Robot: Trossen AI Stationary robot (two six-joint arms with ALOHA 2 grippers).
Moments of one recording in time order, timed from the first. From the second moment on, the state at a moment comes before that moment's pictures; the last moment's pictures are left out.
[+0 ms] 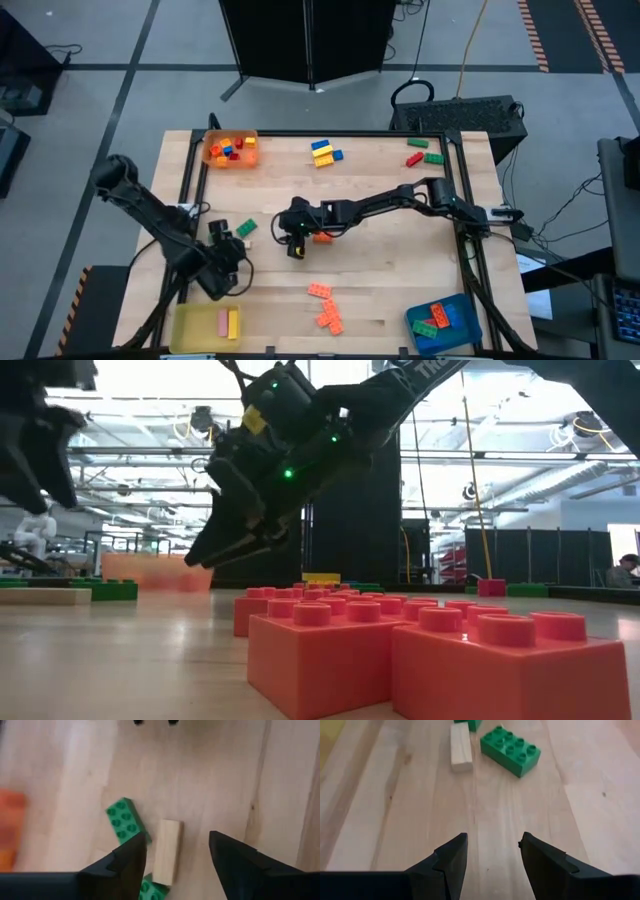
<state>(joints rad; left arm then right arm) -0.77 1.35 0.83 -1.03 -0.50 -0.91 0.03 2.24 1.56 0.01 0.00 0.14</state>
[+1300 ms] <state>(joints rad) -0.52 1.35 0.54 -0.66 -0.24 -0.65 0.03 2.24 1.56 -0.01 0.00 0.11</state>
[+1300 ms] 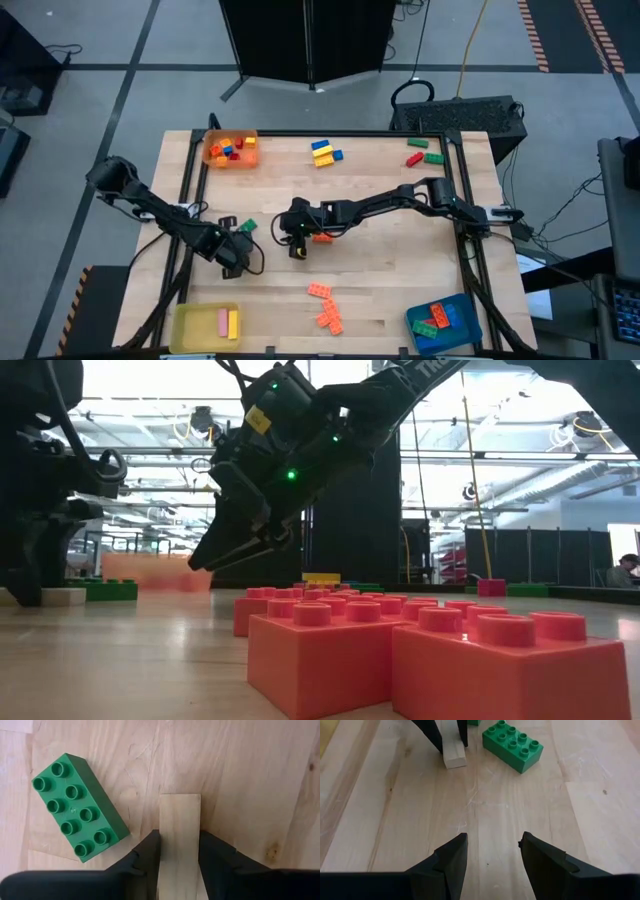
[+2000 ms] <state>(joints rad) -0.52 1.22 0.72 -0.95 -0.19 -0.68 0.03 2.24 1.56 0.00 0.00 0.08</state>
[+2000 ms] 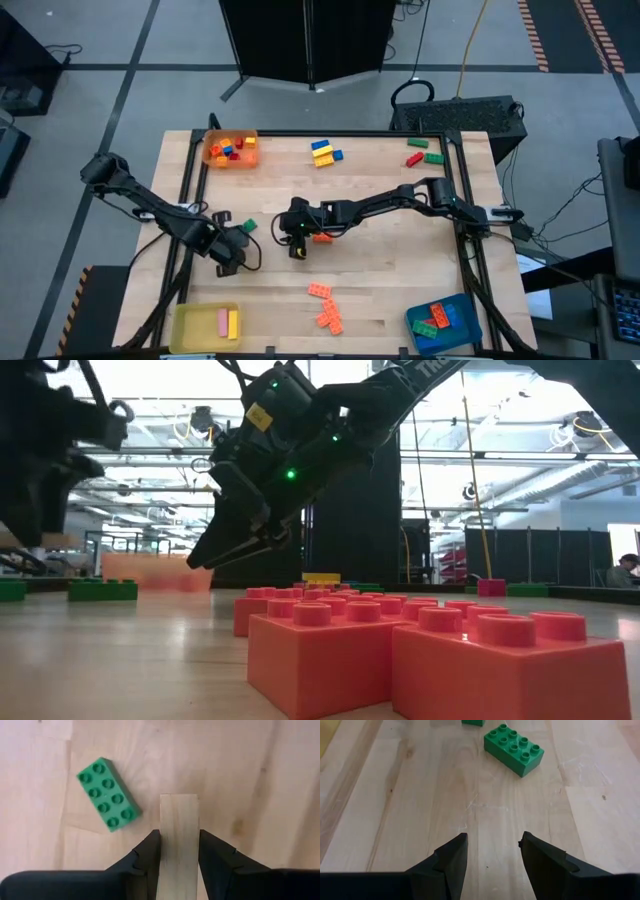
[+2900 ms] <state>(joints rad) -0.82 1.22 0.91 -0.81 0.18 -0.94 0.03 2.24 1.56 -0.01 0.00 0.07</state>
